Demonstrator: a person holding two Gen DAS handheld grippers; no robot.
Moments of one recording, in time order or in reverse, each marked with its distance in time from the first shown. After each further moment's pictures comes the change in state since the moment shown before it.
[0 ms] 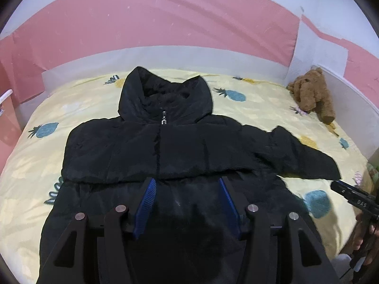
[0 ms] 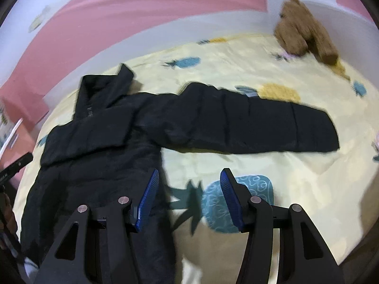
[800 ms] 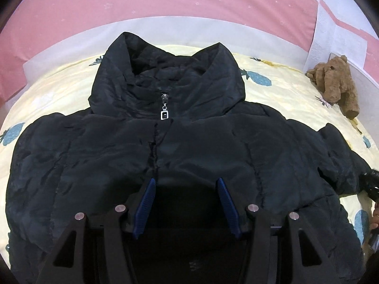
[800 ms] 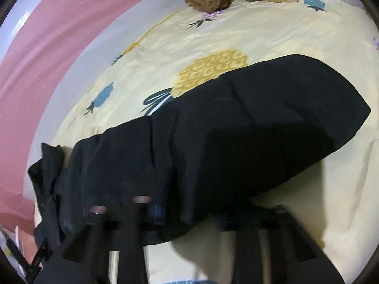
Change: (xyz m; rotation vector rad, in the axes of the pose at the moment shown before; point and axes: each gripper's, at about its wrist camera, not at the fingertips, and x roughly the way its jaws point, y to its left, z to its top) left arm 0.168 0.022 0.028 0.008 0.079 0.010; right arm 0.110 -0.142 0.044 0.518 -0.023 -0.070
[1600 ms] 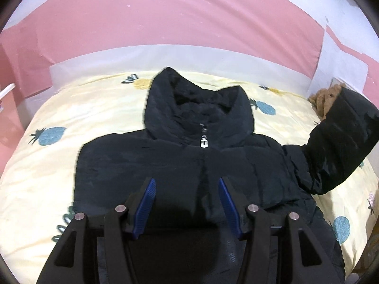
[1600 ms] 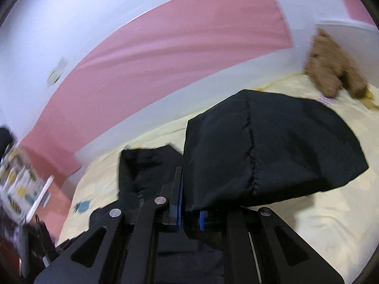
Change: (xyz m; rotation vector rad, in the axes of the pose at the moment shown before) left arm -0.120 0.065 0.008 -0.080 -0.096 0.035; right arm -0.145 0.269 -0.029 -0.468 -0.159 0.345
